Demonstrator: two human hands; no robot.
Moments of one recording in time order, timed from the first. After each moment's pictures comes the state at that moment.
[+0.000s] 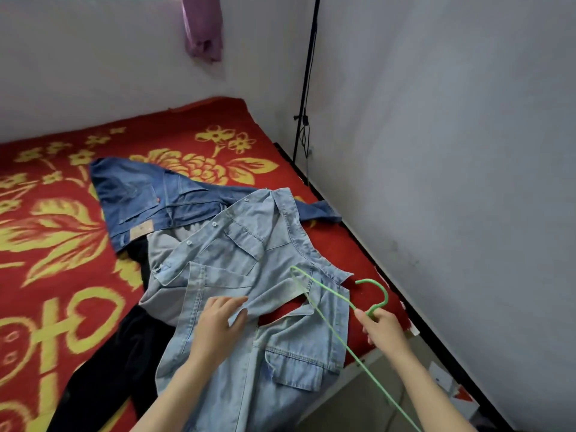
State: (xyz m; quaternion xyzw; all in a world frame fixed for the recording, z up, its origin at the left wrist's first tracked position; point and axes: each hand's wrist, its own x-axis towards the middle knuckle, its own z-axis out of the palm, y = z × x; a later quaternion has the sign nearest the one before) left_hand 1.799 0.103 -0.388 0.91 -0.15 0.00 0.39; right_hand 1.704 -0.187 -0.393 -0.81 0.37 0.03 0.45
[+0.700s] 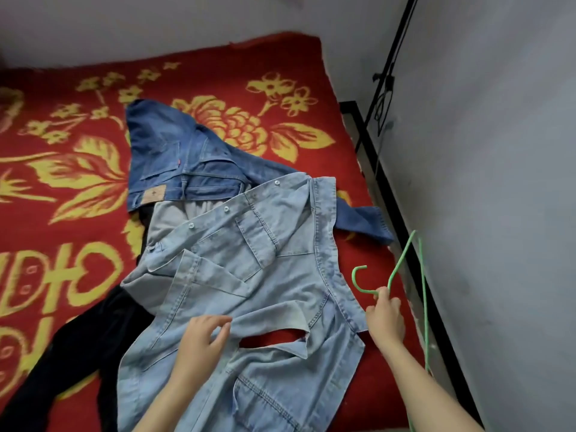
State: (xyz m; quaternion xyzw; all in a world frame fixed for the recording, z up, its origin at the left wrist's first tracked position) left_hand 1.870 0.009 -0.443 0.93 0.11 -0.09 0.35; right_hand 1.916 -0.308 -0.511 -0.92 0.29 0.16 0.21
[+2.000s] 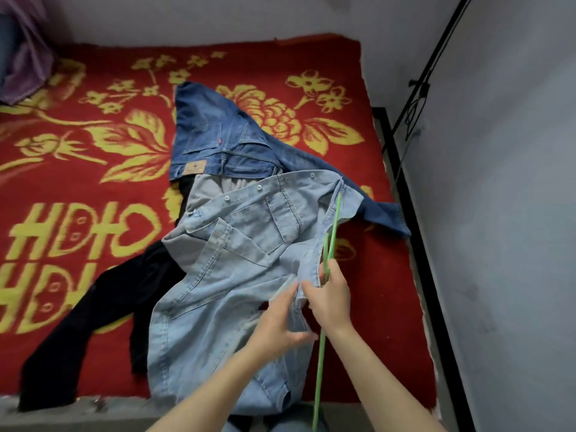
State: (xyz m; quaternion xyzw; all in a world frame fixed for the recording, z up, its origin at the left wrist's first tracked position) left_hand 1.830 -0.055 -0.452 0.82 0.03 -0.22 0.53; right_hand 1.881 -0.168 -0.397 -0.85 0.13 0.09 0.50
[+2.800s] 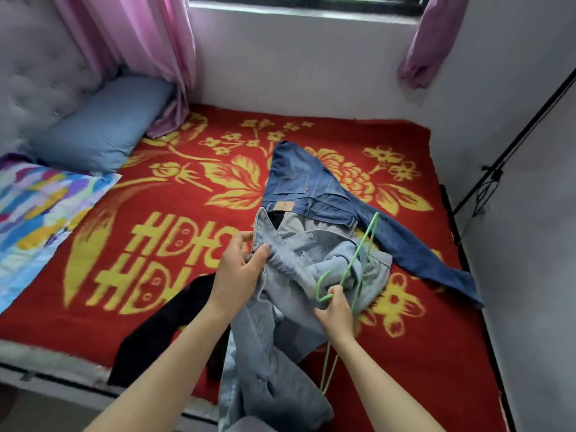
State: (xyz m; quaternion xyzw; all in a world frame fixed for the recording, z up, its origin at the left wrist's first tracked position) left_hand 1.787 0.153 -0.276 0.77 0.17 0.13 0.61; right_hand 1.848 -0.019 -0.425 -0.91 0.00 0.13 0.39
